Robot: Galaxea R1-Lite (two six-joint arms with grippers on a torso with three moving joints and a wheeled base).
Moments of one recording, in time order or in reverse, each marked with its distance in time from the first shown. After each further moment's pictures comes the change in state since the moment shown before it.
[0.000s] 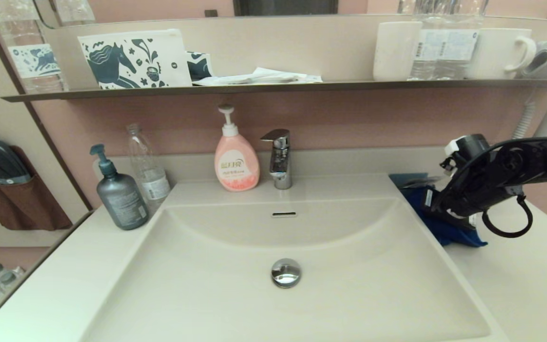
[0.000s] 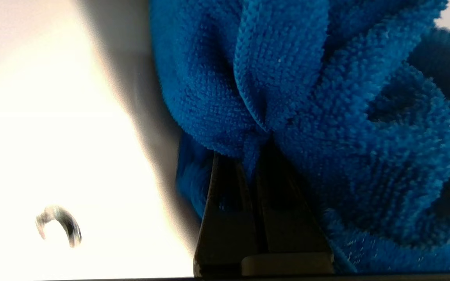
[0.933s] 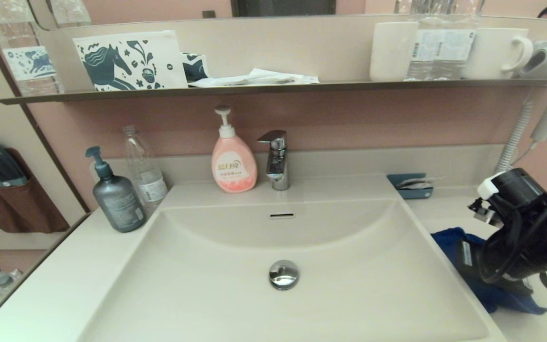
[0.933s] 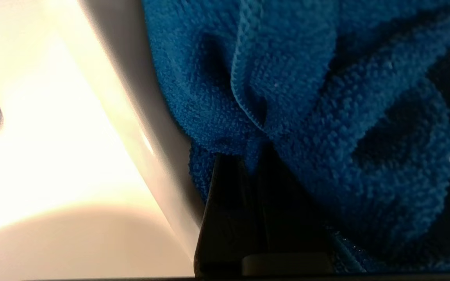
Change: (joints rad) left arm 0.000 0.000 0.000 0.000 0.000 0.001; right arm 0.159 -0.345 0.541 0.028 0.089 0.046
